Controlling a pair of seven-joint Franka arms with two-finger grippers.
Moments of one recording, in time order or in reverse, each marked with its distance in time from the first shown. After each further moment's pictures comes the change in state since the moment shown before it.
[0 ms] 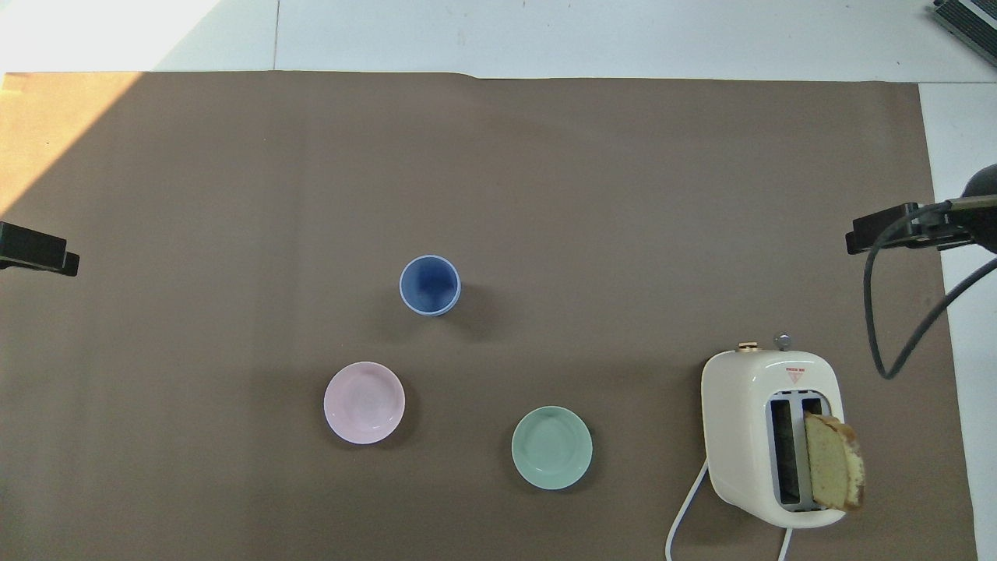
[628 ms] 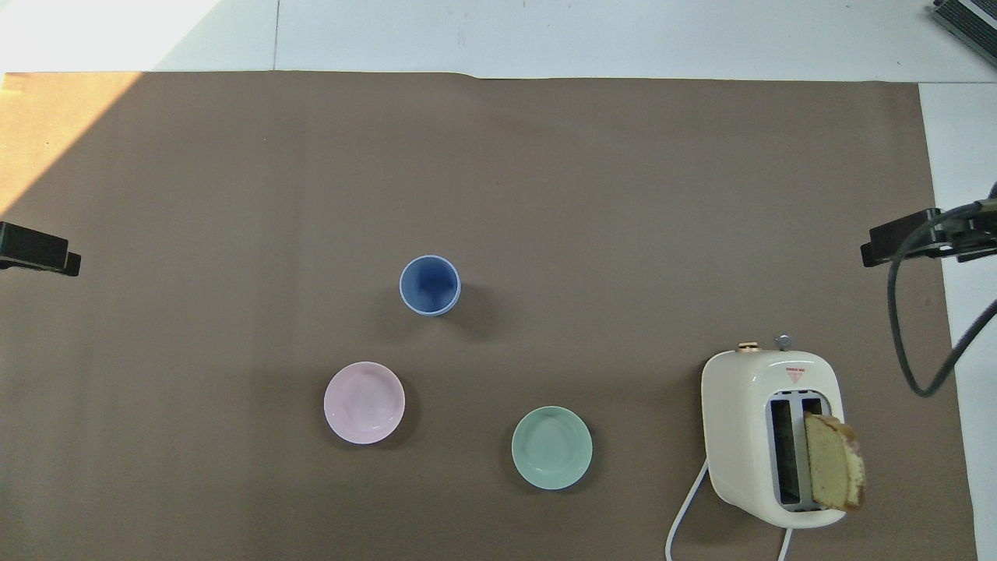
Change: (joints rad) left arm 0.000 0.000 -0.003 0.000 0.000 0.000 0.001; right arm 0.000 0.025 0.001 0.100 0.004 -0.125 0.000
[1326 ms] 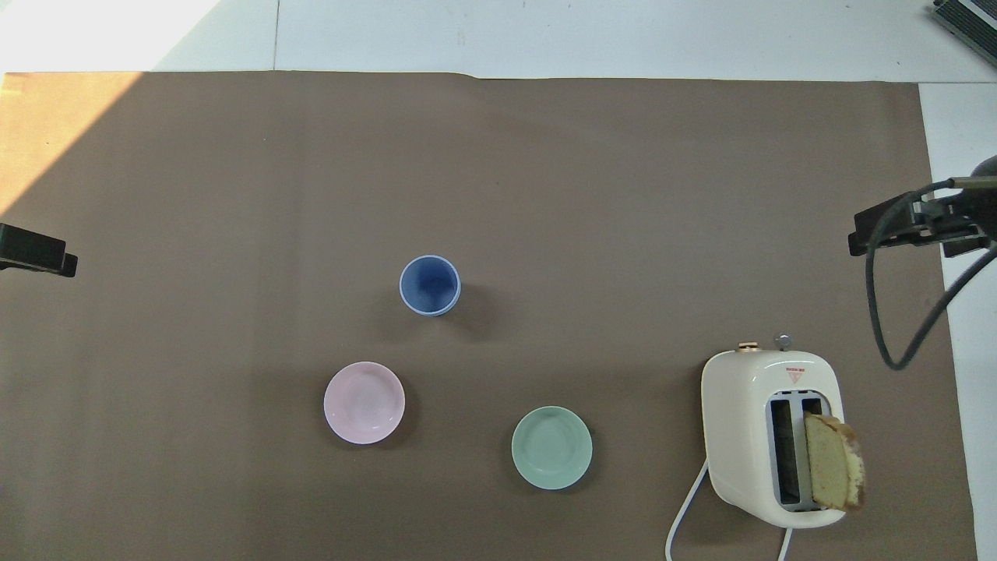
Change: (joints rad) left arm 0.000 0.000 -0.002 0.000 0.007 0.000 0.002; right arm 0.001 0.043 0.006 0.060 0.000 -0.042 0.064
